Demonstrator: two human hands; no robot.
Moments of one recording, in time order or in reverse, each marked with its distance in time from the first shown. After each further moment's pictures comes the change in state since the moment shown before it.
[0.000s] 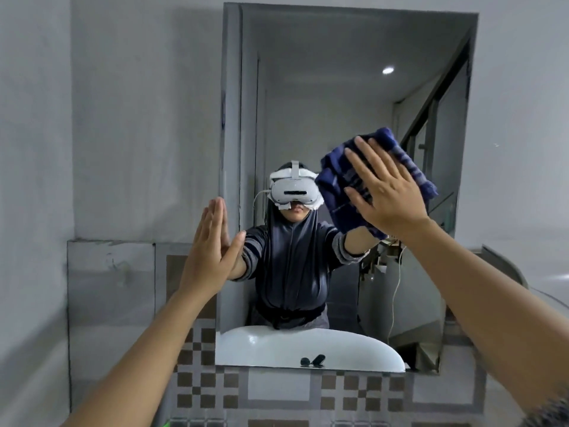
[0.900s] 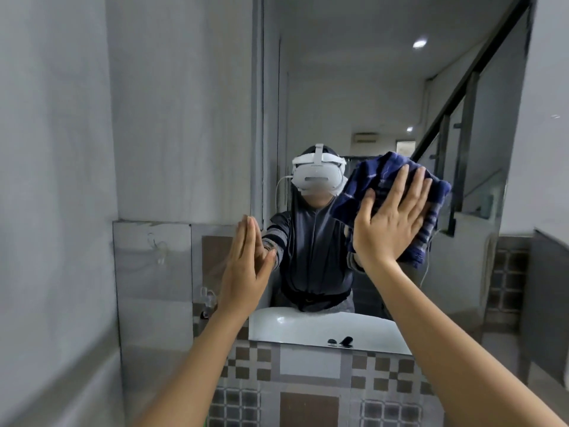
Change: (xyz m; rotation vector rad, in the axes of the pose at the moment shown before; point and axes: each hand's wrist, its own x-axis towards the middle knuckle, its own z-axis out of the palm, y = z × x) left_hand -0.056 0.003 0.012 -0.008 0.033 -0.048; right_hand -0.036 -0.113 0.035 0.337 0.205 0.859
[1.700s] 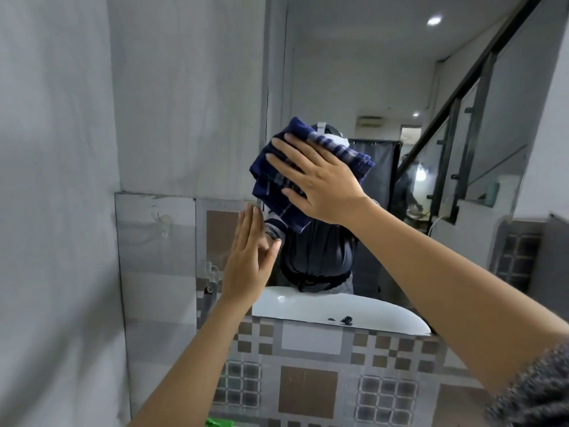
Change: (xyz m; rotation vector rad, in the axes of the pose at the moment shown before) left_hand -0.024 -0.015 0.008 0.006 0.014 -0.014; right_hand 0.010 -0.060 0.029 -0.320 -0.350 -1.253
